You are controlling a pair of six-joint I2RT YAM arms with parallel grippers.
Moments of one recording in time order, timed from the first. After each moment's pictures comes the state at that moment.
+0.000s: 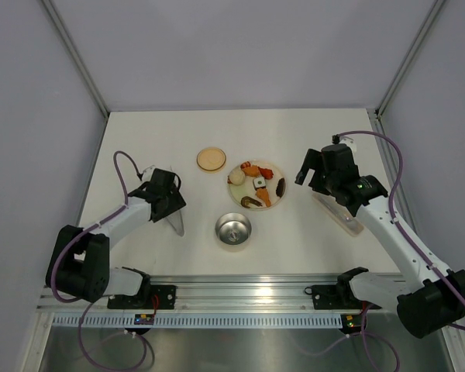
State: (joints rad) left arm -0.30 1.32 0.69 -0.40 -0.27 -0.77; right arm 0.38 1.12 1.03 -0.65 0.21 0.61
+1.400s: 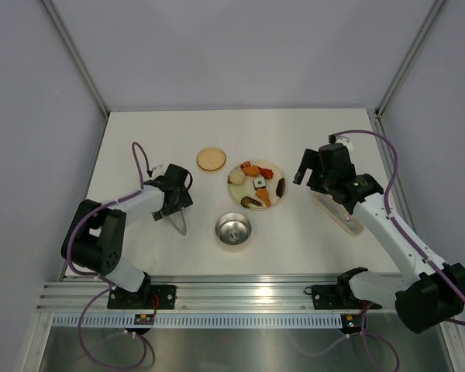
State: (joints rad) left arm -0.36 1.55 0.80 -0.45 -0.38 -0.78; right arm 0.38 1.15 1.01 -0.61 0.21 0.59
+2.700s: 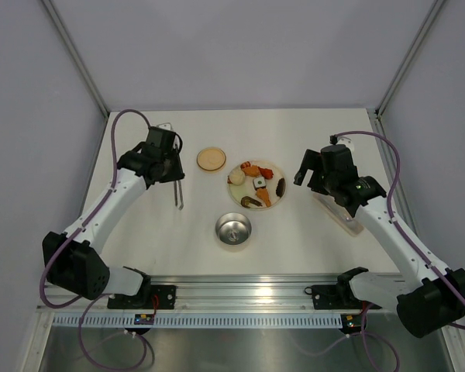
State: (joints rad) left arm -0.35 1.37 1.23 -0.76 -0.17 -0.48; right arm 0.38 1.12 1.01 -0.61 0.20 0.59
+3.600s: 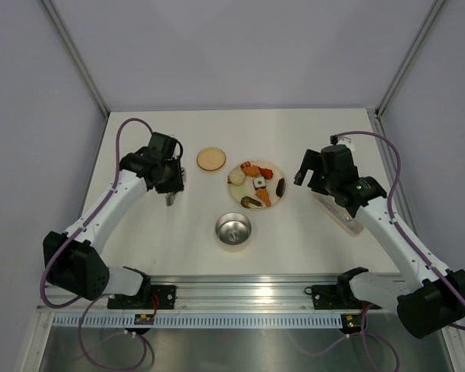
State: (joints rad) left arm -0.36 1.36 1.20 -0.89 -0.10 -0.45; right arm 0.38 1.11 1.00 -0.61 0.20 0.59
